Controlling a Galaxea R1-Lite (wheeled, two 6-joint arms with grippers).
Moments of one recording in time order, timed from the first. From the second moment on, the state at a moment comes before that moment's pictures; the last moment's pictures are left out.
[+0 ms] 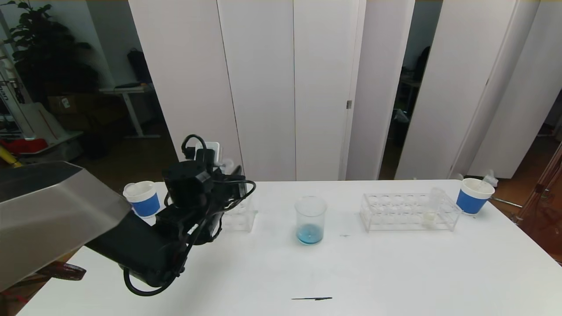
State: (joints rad) left arm -0.39 2.06 -0.82 -1.25 0.35 0.01; right arm 0.00 0.00 -0.03 0.06 0.00 -0.02
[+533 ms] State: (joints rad) left arm -0.36 1.88 -1.04 -0.78 -0.35 0.13; right arm 0.00 0.00 -0.03 0.06 0.00 -0.02
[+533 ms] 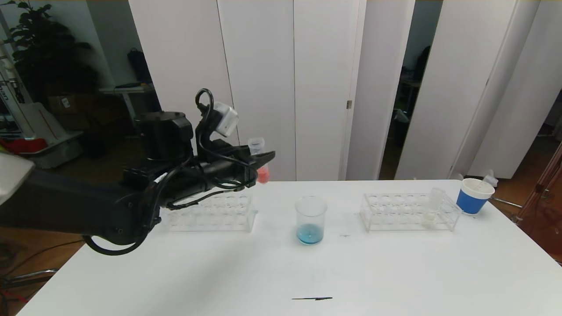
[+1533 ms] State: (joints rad) left arm -0.40 2.19 -1.28 -0.90 -0.69 0.78; right arm 0.00 0.00 -0.03 0.06 0.00 -0.02
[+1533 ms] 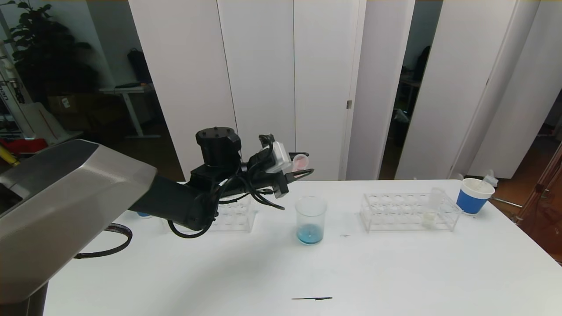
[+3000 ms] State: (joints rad) left arm -0.38 2.42 -1.36 -1.29 -0.74 1.21; right arm 0.00 0.00 -0.03 0.06 0.00 -0.02
